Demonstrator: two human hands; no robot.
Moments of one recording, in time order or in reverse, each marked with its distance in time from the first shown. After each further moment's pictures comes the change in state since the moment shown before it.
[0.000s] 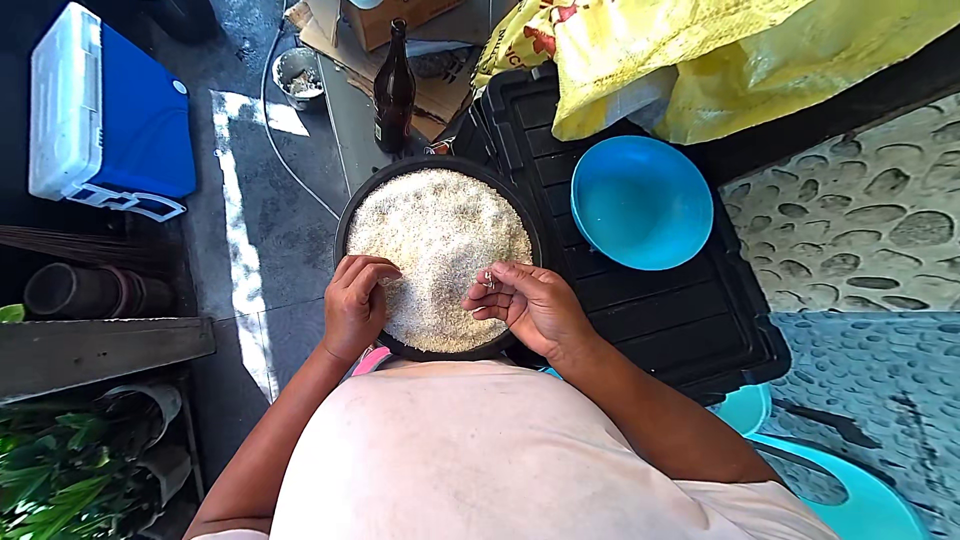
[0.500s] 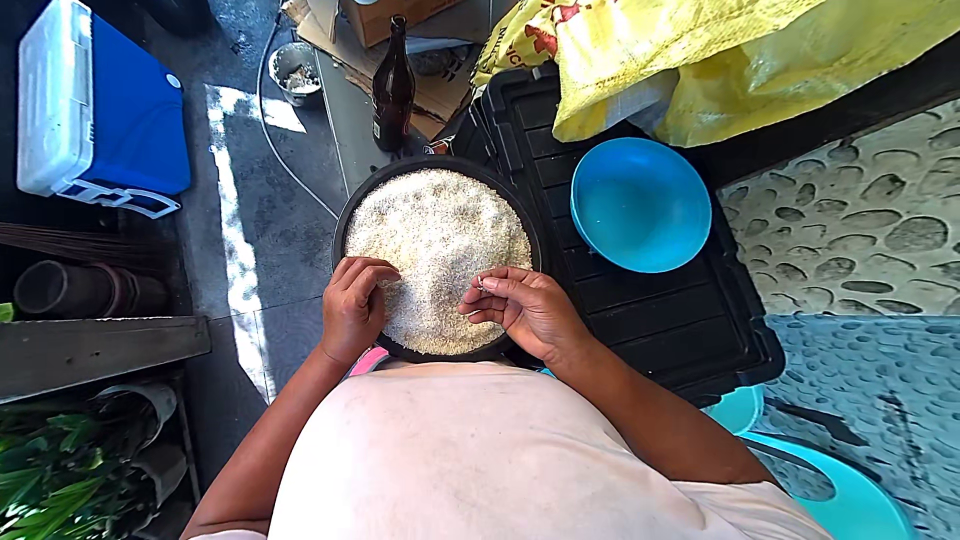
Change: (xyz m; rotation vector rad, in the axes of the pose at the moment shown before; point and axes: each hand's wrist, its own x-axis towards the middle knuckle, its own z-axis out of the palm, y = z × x) left_hand 0.000 -0.003 0.001 -0.006 0.015 0.015; right_hand 0.002 0.003 0.000 0.013 -0.023 0.024
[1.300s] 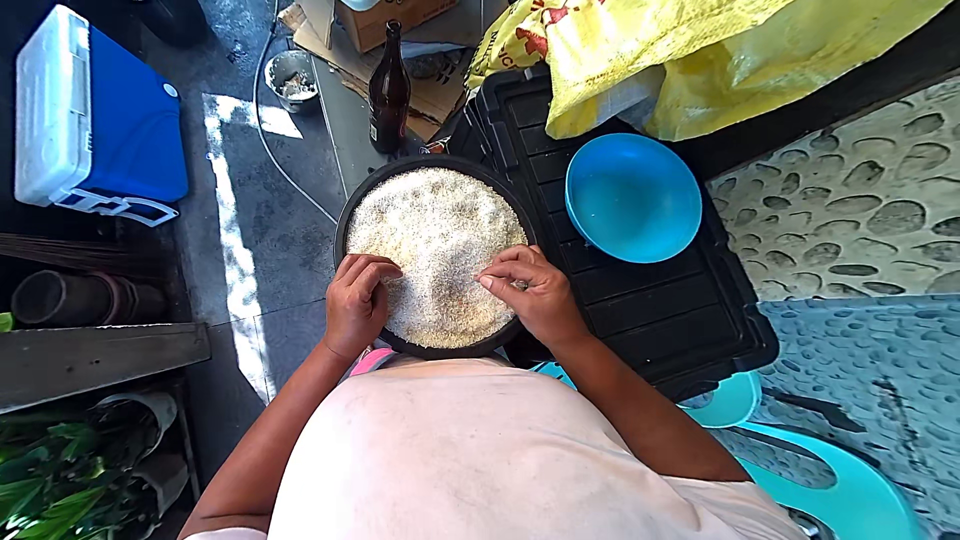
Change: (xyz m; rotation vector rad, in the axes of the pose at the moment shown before) left_hand -0.001 0.001 -0.003 -0.002 -0.033 0.015; right_hand 0.004 0.011 -0.019 -0.962 0.101 -0.697
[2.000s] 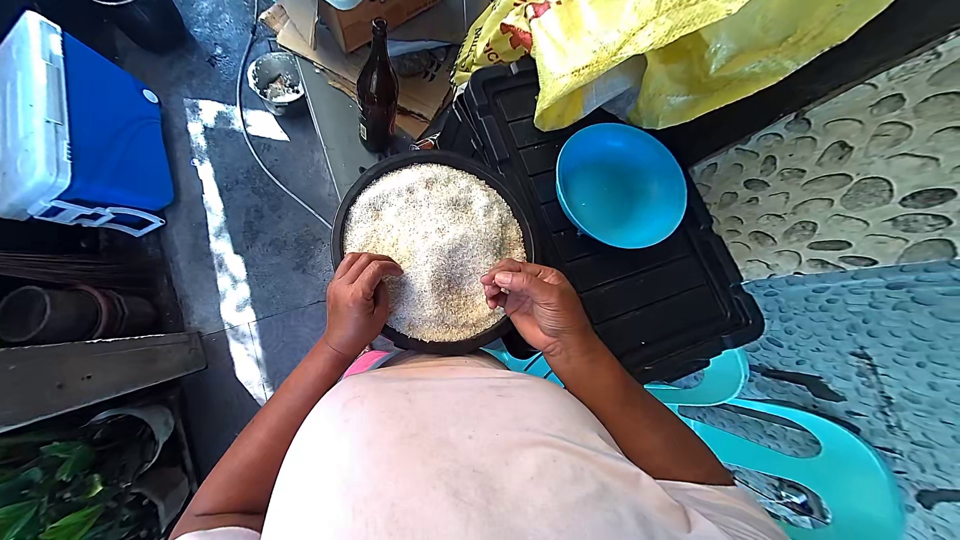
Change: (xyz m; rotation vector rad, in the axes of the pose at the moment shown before) left_hand 0.000 -0.004 -0.001 0.003 -0.036 0.028; right_hand -0.017 -0.019 0.006 0.877 0.031 0.435
